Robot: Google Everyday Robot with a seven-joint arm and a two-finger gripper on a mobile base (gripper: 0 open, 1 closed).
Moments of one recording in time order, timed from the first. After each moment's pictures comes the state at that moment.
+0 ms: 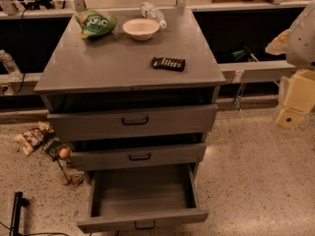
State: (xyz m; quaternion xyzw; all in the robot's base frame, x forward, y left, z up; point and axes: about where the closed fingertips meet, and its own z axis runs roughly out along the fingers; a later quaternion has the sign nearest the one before) arm 0.438 -0.217 0.976 -0.60 0.78 -0.03 0.16
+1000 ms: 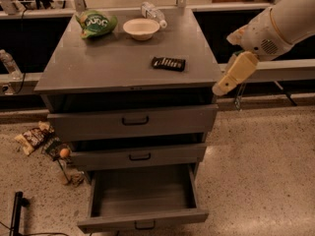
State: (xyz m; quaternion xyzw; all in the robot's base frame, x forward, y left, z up) arm 0.566 -0.161 0.943 -0.55 0.77 0.10 0.32
